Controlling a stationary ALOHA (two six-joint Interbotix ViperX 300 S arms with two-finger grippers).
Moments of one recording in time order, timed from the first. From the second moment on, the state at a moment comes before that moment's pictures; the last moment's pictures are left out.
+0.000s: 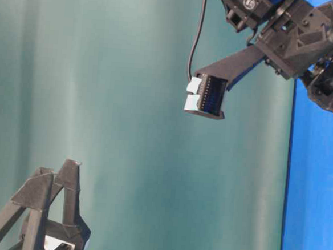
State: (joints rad) left arm -0.03 -0.44 0.71 0.01 -0.17 -0.01; right arm 0.01 0.22 0.66 -0.60 -0.16 0.92
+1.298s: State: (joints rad) left arm -0.03 -0.44 0.71 0.01 -0.17 -0.01; right arm 0.10 -0.62 0.77 -0.64 0.32 0.91
